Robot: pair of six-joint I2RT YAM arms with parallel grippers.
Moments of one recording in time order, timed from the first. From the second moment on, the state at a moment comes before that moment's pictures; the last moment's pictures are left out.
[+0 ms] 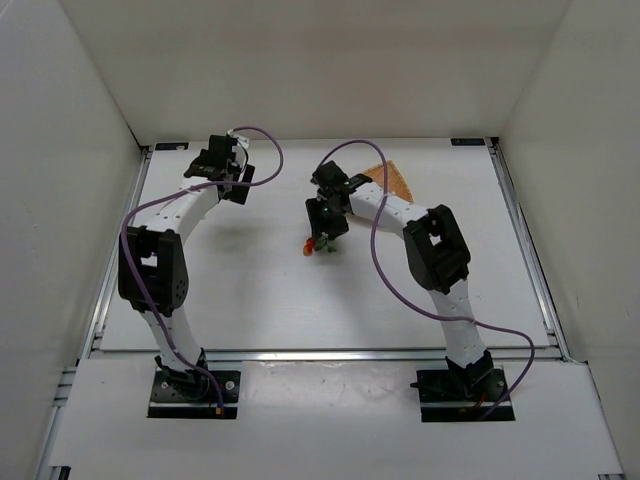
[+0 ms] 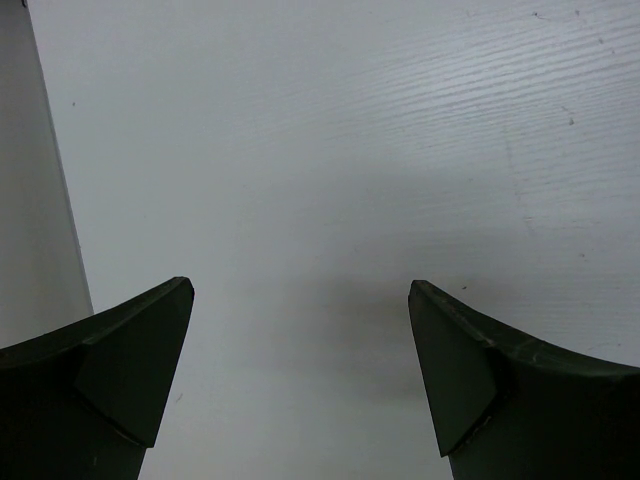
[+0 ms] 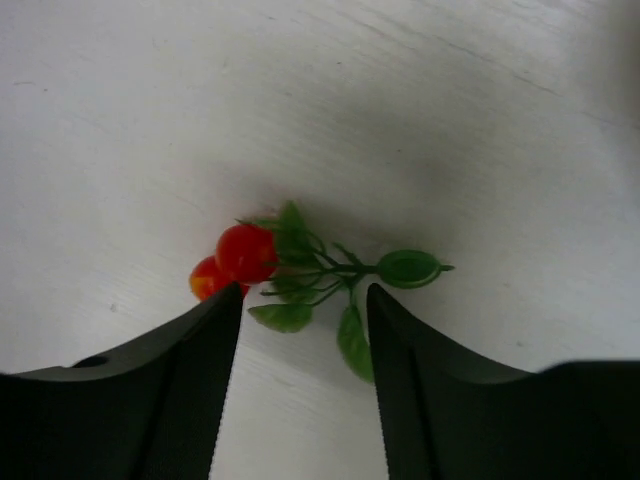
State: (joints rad) left arm -0.19 1.82 1.47 -0.46 -0.32 0.23; right arm 0.67 2.23 1.82 -0.72 -0.15 0.33
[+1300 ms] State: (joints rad) left arm -0.19 1.83 1.47 -0.47 -0.29 0.18; right arm 0.63 2.09 1.91 -0.72 -0.22 0.40
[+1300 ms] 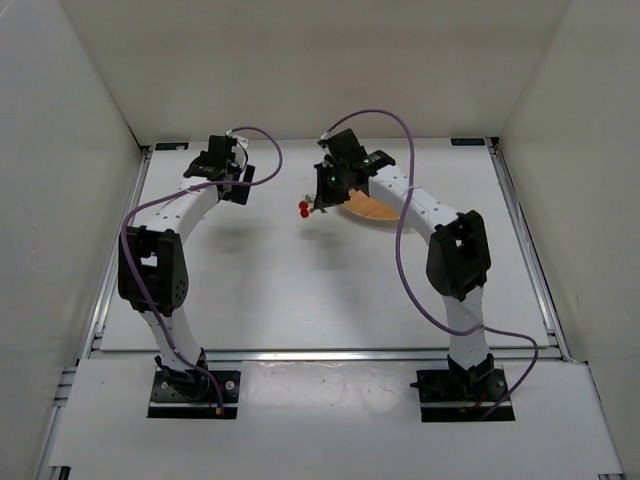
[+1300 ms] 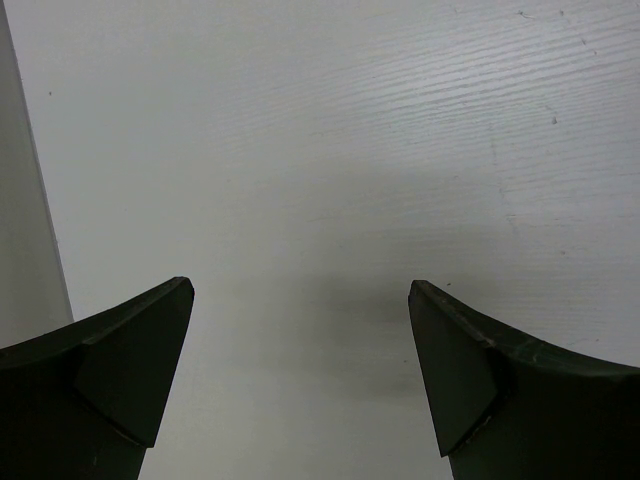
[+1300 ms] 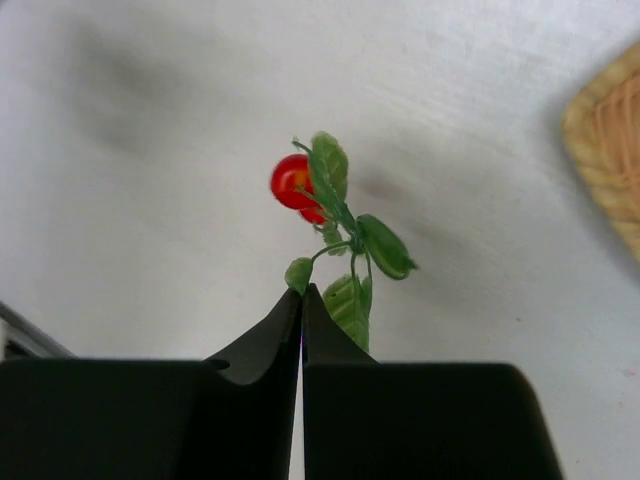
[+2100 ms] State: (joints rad) left arm -0.19 1.83 1.47 -0.48 -0.29 0.18; right arm 0.22 2.13 1.82 -0.69 -0.18 0.53
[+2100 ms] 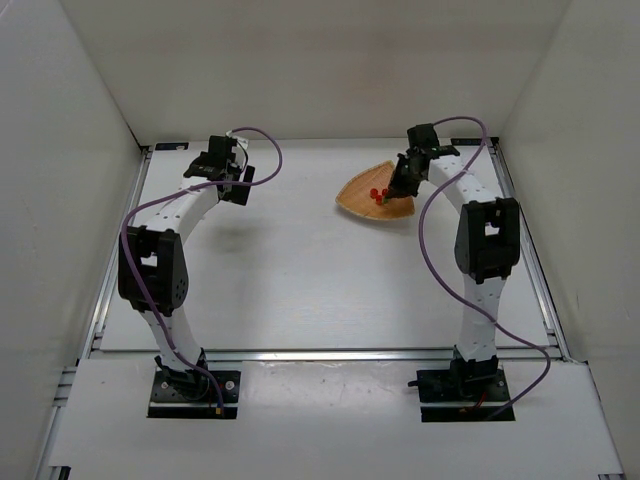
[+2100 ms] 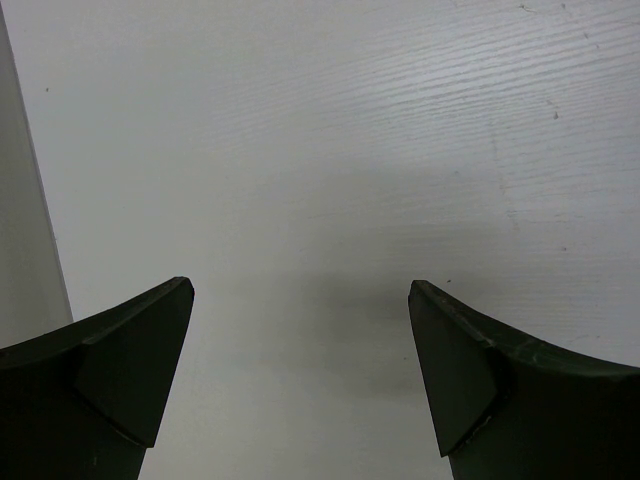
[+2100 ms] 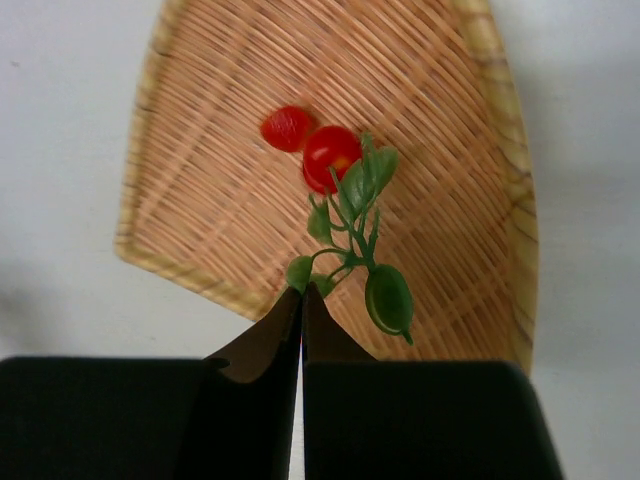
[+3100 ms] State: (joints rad) left arm 0.03 1.81 1.36 -0.48 -0.30 0.16; right arm -0.24 1.68 1.49 -0.65 -0.27 0.47
